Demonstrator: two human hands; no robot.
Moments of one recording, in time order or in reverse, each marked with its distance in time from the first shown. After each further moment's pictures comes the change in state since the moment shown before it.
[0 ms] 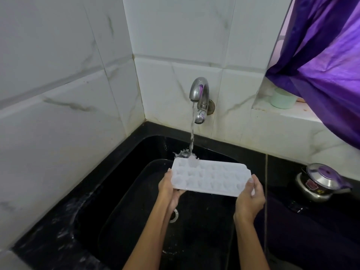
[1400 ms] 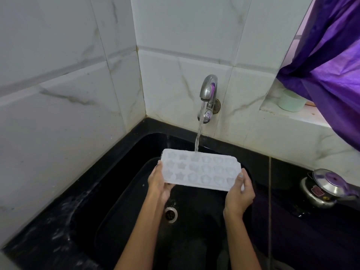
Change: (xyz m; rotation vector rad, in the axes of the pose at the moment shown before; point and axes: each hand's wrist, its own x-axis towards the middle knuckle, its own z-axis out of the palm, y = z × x) left_hand 0.015 0.033 -0.012 -0.068 0.066 0.018; right_hand -0.014 0.003 0.038 0.077 -0.046 -0.048
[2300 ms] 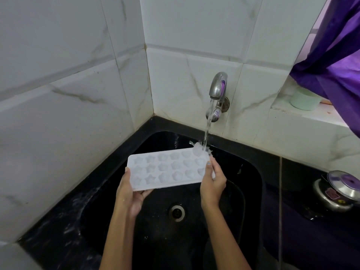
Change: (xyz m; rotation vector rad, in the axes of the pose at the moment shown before) left_hand -0.018 0.044 -0.082 -0.039 0.076 0.147; right_hand -0.051 -0.001 0.061 0.002 -0.325 0.011
